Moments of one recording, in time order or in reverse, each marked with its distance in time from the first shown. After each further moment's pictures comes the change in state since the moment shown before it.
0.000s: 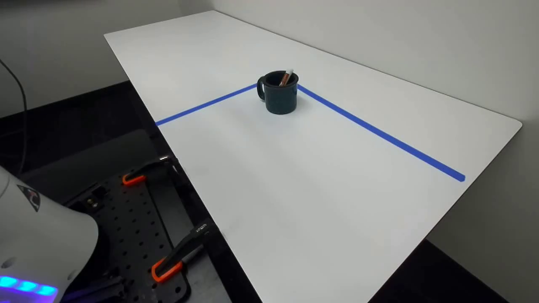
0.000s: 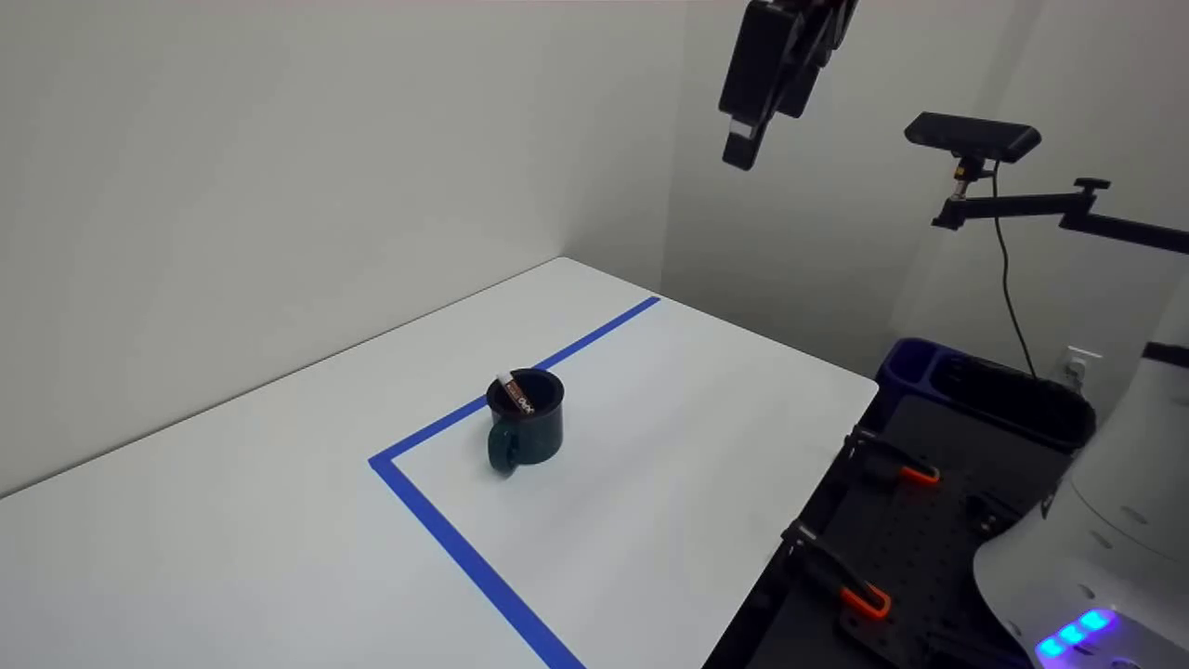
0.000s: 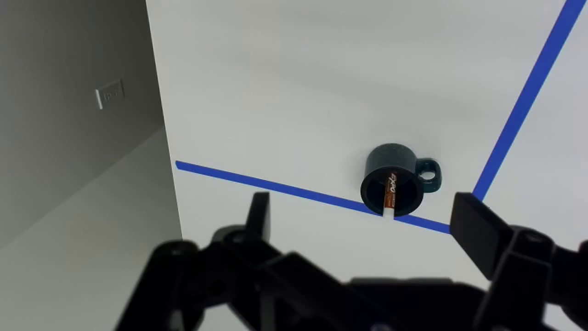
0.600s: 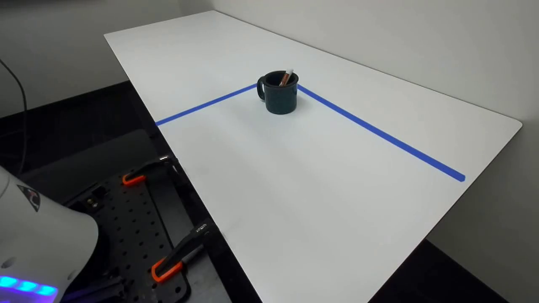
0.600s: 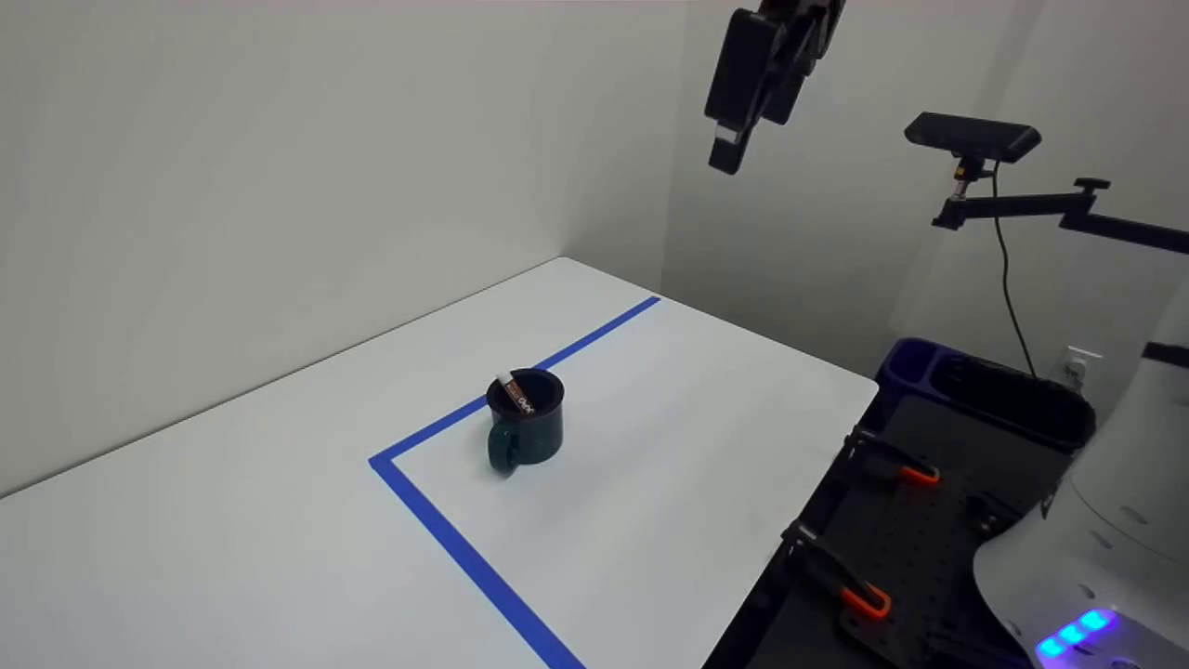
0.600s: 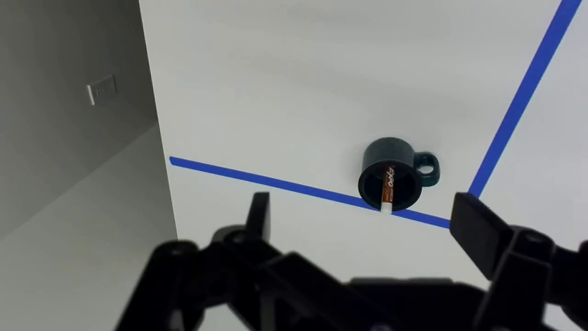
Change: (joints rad) arm 0.001 0.026 -0.016 -0.009 -0.003 0.050 -0.003
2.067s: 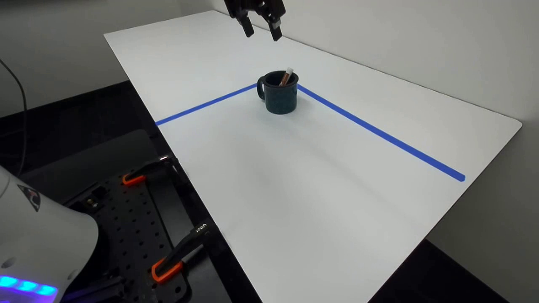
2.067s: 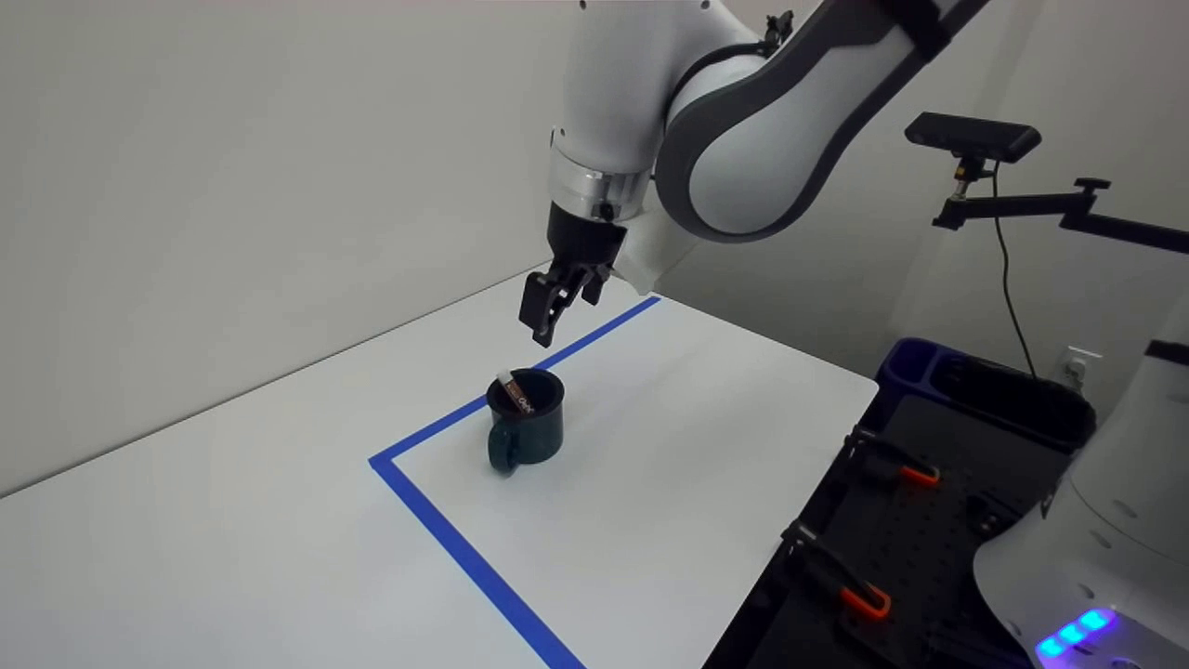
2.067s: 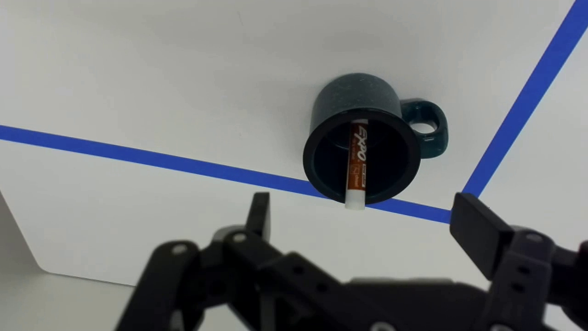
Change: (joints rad) arm -0.099 0.823 -0.014 0.069 -0.322 0.797 0.244
